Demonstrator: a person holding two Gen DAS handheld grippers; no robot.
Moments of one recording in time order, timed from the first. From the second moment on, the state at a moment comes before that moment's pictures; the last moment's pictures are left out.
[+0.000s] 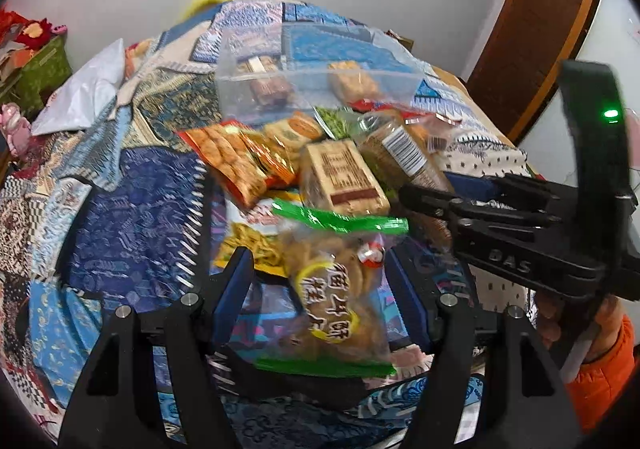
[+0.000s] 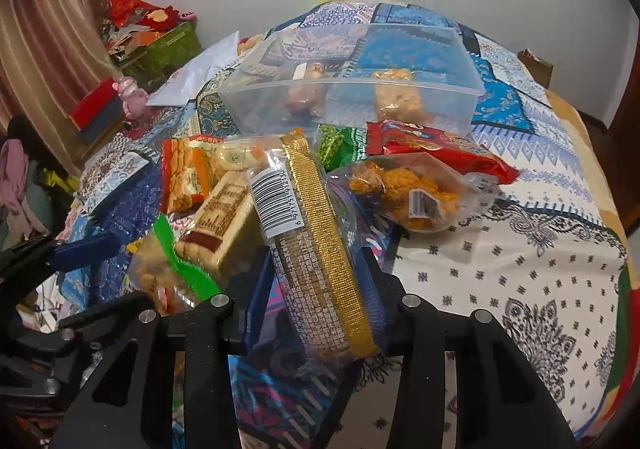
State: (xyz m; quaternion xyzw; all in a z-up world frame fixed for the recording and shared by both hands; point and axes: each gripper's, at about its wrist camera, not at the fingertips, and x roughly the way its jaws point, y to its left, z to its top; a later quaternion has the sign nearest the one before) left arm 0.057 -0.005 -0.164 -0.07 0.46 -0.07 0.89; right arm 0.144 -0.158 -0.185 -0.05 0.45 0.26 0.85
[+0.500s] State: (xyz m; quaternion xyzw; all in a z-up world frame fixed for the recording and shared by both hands) left arm 0.054 -0.019 -0.179 -0.06 0.46 -0.08 0.88; right arm 0.125 -0.178 -0.169 -0.03 0.43 0.26 0.87
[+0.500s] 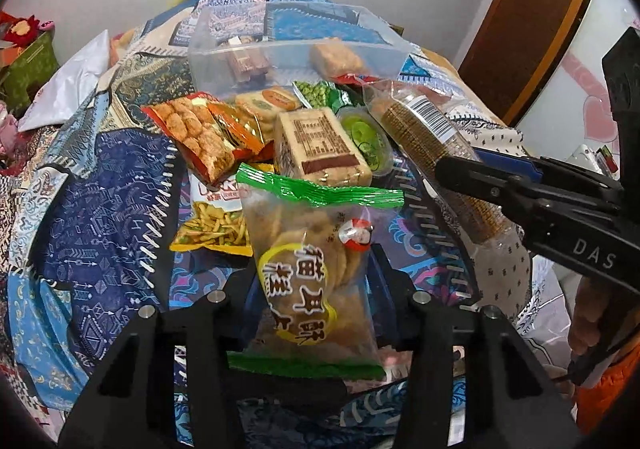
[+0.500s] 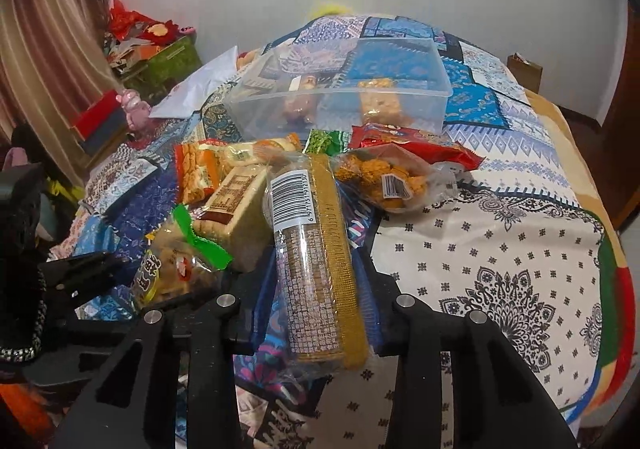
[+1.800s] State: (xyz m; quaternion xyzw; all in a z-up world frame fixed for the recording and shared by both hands) left arm 0.082 0.021 -0.112 -0.11 0.37 -0.05 0.92; right arm 0.141 -0.174 -0.176 -0.02 0.45 0.28 0.85
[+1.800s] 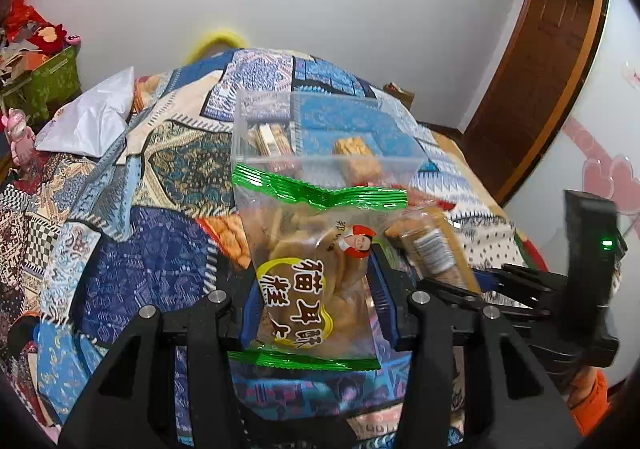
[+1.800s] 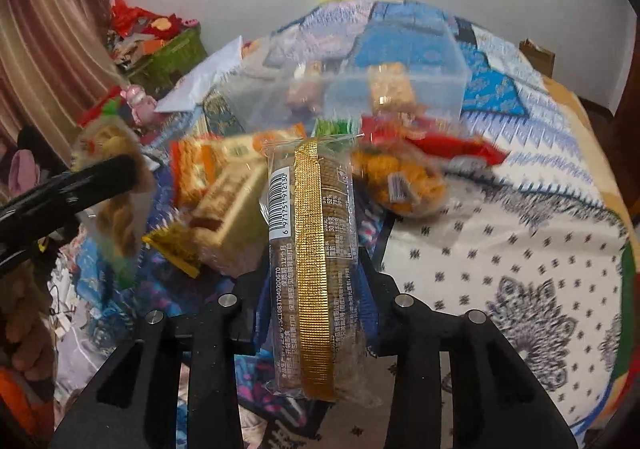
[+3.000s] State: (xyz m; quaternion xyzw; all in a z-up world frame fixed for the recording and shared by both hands) left arm 0.284 0.016 -0.100 -0.10 0.37 -0.02 0.92; right arm 0.306 -0.168 -0.101 0.00 0.37 0.24 0.90
